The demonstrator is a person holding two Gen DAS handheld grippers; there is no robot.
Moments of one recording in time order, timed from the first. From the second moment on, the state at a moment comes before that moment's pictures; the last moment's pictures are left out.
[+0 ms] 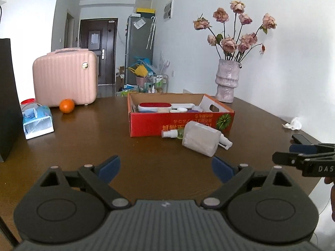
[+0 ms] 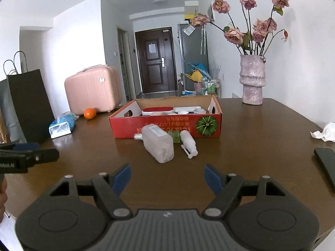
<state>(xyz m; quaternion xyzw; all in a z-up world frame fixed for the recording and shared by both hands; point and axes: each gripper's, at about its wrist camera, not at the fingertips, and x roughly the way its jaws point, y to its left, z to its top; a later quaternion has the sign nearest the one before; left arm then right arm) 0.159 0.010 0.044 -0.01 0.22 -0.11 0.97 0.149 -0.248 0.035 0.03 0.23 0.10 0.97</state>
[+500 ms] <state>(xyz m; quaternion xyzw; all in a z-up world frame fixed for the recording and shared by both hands) 0.262 -0.006 0.032 -0.04 0.26 -0.15 0.95 0.215 -0.258 0.016 0.09 0.26 0.10 0.96</state>
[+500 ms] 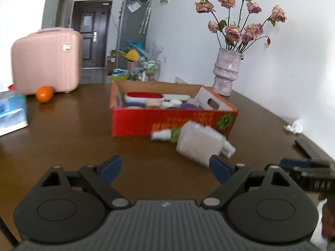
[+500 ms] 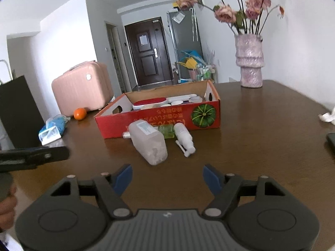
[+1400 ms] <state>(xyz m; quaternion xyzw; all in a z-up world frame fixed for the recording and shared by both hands) 0.330 -0.017 -0.006 -0.19 0.35 -0.22 0.89 0.301 -0.238 -0.010 0.17 0.30 0.15 0.93</state>
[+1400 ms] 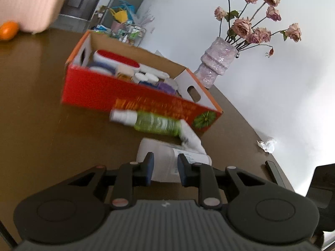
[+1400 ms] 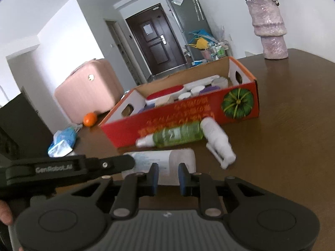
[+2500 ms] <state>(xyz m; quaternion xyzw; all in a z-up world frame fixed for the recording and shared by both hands) 0.287 -0.005 -0.024 -0.20 0.39 -0.25 0.86 0.253 -0.253 -0.022 0.17 0.32 0.19 0.91</state>
